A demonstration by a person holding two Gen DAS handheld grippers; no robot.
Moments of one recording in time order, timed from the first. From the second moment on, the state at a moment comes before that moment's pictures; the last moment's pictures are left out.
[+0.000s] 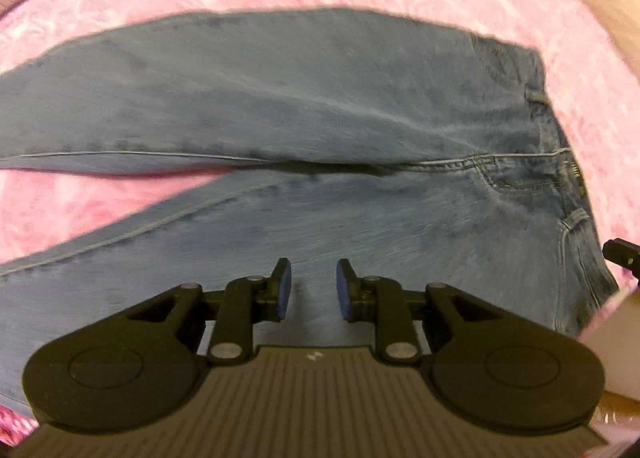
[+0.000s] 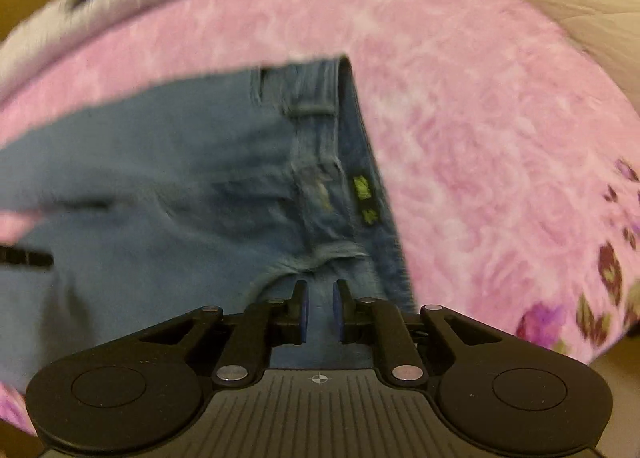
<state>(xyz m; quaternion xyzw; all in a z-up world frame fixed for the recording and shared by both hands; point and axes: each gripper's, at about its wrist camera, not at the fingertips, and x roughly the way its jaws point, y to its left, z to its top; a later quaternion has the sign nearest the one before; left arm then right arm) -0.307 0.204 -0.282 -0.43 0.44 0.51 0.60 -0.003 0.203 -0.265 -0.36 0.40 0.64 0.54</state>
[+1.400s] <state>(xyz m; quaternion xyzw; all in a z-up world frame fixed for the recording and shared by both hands) -0.527 0.041 -0.104 -0.39 0.42 0.53 0.62 -0.194 0.038 -0.099 -0.32 0.47 0.60 0.57</state>
